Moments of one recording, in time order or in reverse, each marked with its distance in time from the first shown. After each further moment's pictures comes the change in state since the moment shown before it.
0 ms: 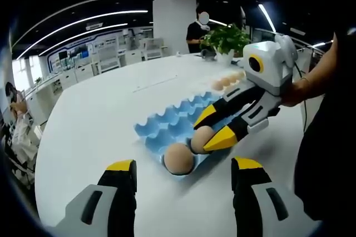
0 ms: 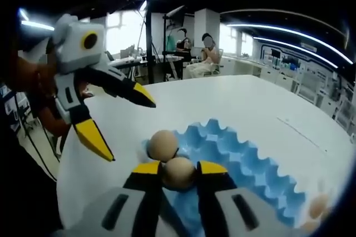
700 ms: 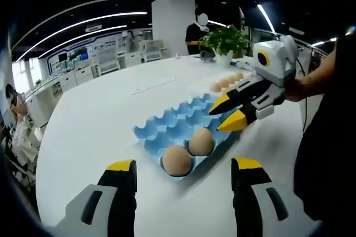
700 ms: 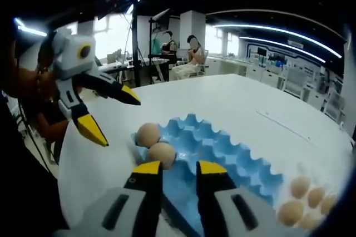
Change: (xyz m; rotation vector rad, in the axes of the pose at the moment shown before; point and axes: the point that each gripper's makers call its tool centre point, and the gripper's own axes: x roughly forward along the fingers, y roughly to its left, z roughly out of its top) left arm -0.001 -0.004 0.004 0.010 -0.013 0.000; right arm -0.047 -0.029 -0.013 0.063 -0.014 -0.121
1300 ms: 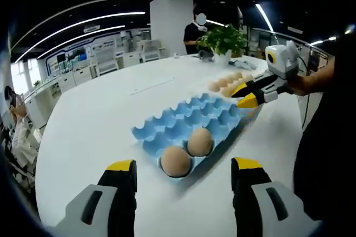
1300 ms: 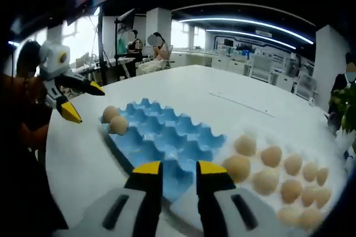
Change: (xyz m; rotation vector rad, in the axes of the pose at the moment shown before) left arm 0.000 -0.004 -0.001 0.010 0.003 -0.010; right arm -0.080 -0.074 -0.048 0.108 0.053 -0.293
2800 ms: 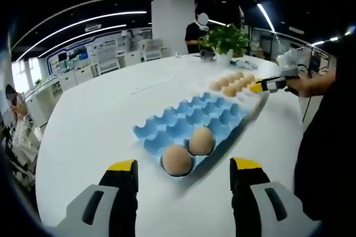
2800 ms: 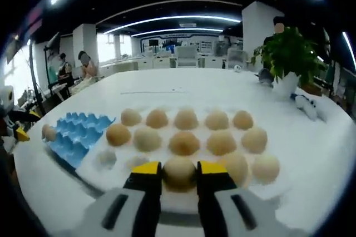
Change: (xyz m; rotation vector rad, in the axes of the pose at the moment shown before) left arm -0.001 0.002 -0.001 -0.012 0.003 0.011; right arm -0.067 -0.121 -0.058 0.345 -0.037 -0.422
